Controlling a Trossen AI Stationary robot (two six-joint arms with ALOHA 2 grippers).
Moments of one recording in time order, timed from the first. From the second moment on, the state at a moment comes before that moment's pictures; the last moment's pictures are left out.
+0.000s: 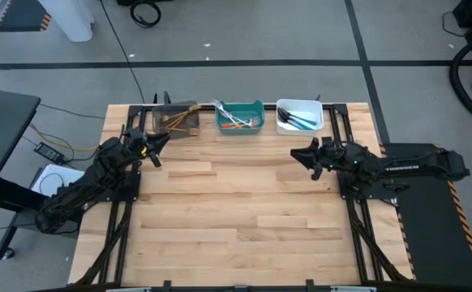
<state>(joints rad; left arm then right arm) 0.66 0.01 0.06 -0.06 0.05 -0.25 -0.16 0.54 0.01 0.63 0.08 0.49</state>
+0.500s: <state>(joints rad) 0.48 0.01 0.06 -0.06 0.05 -0.25 -0.04 0.37 0.01 0.63 0.08 0.49</state>
